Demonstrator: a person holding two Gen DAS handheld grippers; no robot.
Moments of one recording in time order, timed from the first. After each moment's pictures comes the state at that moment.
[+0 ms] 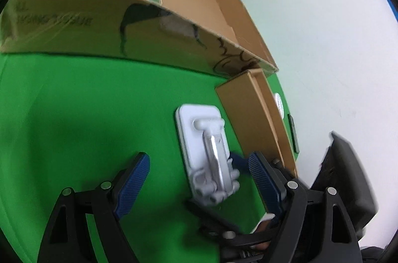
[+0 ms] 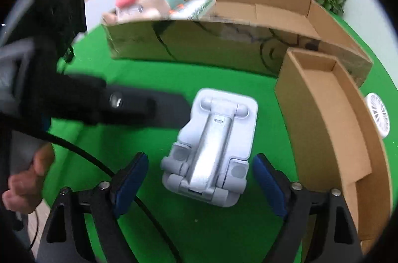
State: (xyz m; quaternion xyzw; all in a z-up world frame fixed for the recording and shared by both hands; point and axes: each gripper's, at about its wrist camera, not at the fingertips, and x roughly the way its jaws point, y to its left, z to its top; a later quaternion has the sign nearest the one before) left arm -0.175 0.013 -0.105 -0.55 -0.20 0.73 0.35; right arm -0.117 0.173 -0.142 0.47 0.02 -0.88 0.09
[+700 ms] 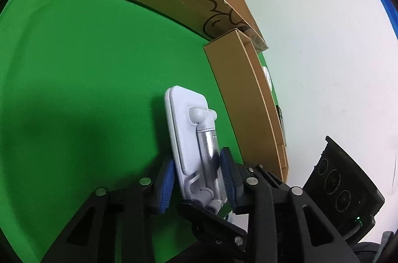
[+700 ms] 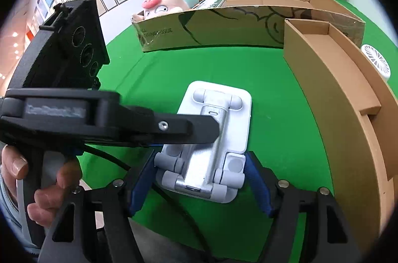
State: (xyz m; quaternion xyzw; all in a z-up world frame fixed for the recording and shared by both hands) left arm -0.102 0.000 -0.109 -0.57 -0.26 0.70 0.35; right arm -0.040 0.177 -0.139 0.45 -0.06 -0.88 0.15
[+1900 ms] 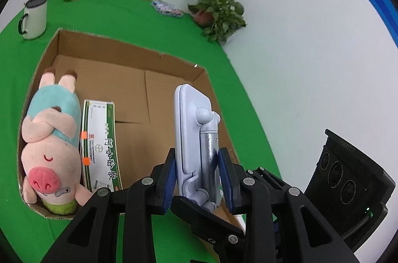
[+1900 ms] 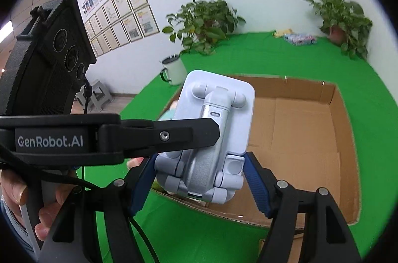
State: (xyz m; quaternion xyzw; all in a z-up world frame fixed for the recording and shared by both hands) left arm -0.307 0.021 0.089 -0.48 -0.20 0.80 0.31; right arm -0.243 0.209 0.008 0.37 -0.07 -0.90 0.19
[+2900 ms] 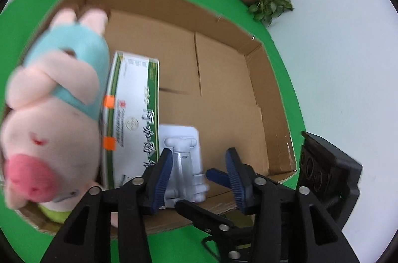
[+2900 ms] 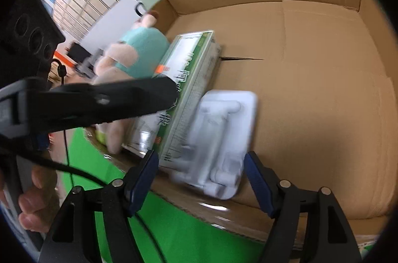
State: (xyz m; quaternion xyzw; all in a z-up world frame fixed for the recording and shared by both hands) left arm -0.344 0.019 -0.029 -0.54 -0.18 0.79 0.23; right arm -0.284 0.228 -0.116 0.53 -0.13 -0.80 0.24
